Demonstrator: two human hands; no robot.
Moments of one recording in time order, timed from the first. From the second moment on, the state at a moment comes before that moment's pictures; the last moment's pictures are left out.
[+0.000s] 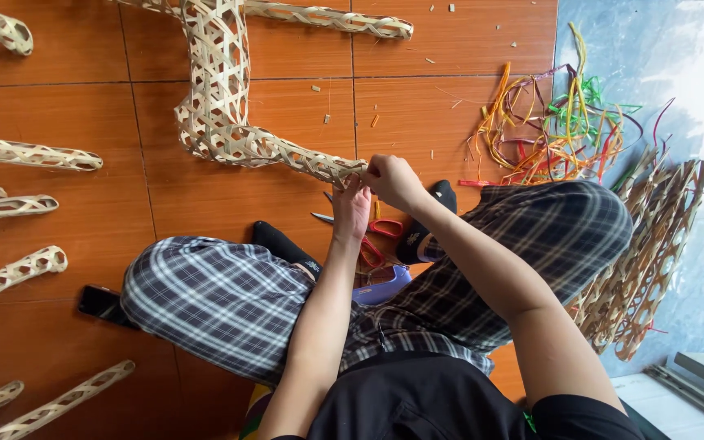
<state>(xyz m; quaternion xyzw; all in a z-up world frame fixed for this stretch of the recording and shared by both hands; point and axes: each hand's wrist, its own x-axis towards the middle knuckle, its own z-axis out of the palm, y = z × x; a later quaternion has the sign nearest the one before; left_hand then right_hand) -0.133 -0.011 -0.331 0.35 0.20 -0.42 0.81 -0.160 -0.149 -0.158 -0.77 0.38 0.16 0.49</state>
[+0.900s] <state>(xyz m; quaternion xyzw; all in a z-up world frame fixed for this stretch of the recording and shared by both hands) 0.013 -0.052 -0.212 0.46 0.31 -0.24 0.80 -0.261 -0.211 -0.091 -0.68 0.35 0.01 0.65</state>
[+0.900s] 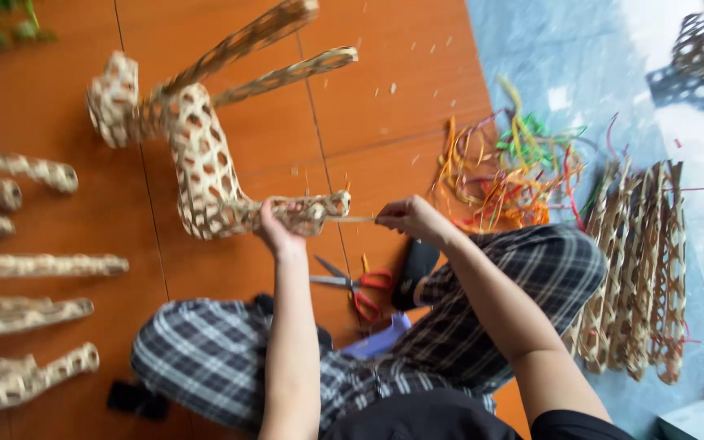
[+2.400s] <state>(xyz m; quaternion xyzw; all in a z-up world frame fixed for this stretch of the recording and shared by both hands) -0.092 -0.082 -0.254 0.18 0.25 -0.62 0.72 -0.240 -0.127 -0.070 -0.79 0.40 -0.18 0.43</state>
